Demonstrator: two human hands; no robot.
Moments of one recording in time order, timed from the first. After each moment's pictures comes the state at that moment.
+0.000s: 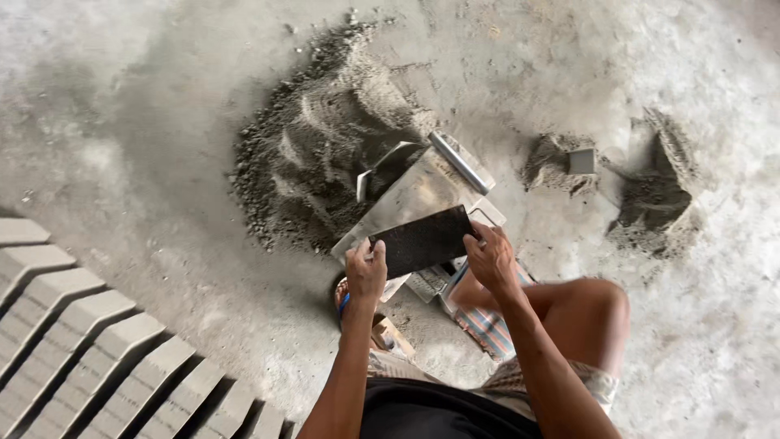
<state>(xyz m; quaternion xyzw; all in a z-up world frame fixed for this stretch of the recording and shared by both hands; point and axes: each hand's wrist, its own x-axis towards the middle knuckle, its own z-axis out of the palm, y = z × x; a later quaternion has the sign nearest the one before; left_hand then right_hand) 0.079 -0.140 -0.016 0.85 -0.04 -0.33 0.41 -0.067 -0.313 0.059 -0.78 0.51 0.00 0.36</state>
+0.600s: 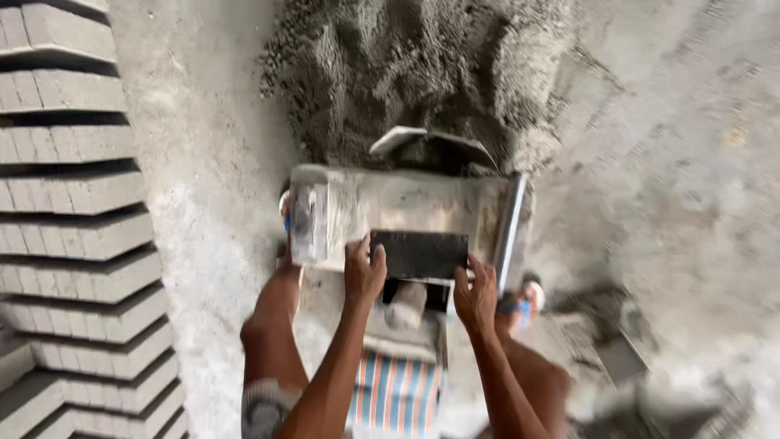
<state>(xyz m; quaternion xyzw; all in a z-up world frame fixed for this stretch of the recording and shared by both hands) -0.008 -0.332 -0.251 0.82 0.29 -0.26 0.41 -0.047 -0.536 -0.261 -0.86 0.26 0.15 0.42</state>
